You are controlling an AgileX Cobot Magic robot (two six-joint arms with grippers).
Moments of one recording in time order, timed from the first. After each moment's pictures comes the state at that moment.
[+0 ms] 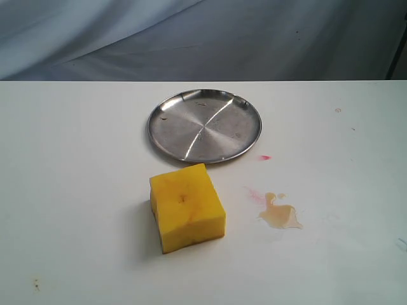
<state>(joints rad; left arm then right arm) -0.03 0.00 0.00 -0.04 0.15 0.01 0.11 0.01 0.00 -0.09 0.16 0.09</state>
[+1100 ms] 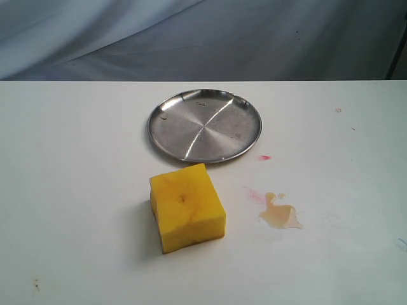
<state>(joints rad) -0.03 0.00 0.00 -0.04 0.15 0.01 0.11 0.01 0.00 -0.08 0.14 0.09</state>
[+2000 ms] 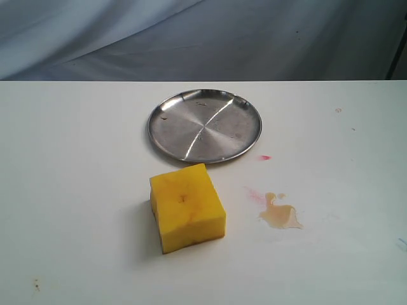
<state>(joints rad) -0.03 0.00 0.00 -0.04 0.15 0.01 0.11 0.01 -0.29 -0.04 0.00 0.13</state>
